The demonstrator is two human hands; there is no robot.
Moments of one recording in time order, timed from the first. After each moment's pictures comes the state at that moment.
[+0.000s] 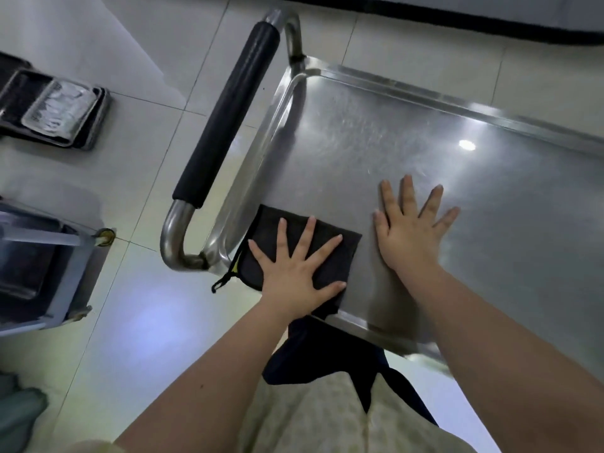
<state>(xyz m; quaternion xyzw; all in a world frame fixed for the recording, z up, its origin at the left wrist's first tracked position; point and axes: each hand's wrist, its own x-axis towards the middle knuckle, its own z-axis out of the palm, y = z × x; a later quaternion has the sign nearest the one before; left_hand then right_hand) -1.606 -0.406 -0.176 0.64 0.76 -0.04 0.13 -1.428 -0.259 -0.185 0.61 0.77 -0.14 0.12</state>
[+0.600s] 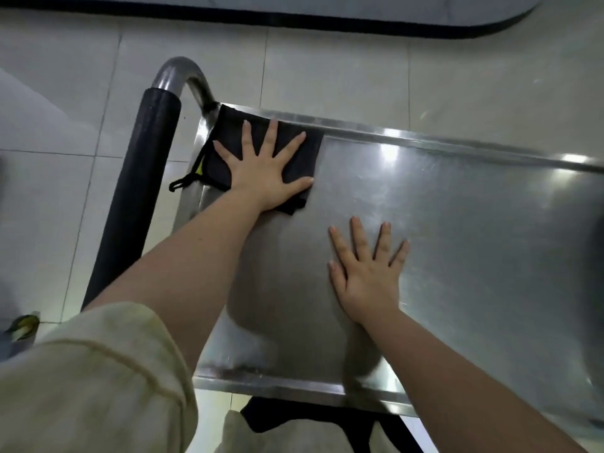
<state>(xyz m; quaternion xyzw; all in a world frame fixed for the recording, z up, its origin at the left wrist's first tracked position) -1.662 -0.104 -0.182 0.70 0.70 -0.08 0.14 -1.433 -0.253 -0.191 0.62 0.77 -0.12 0.07</state>
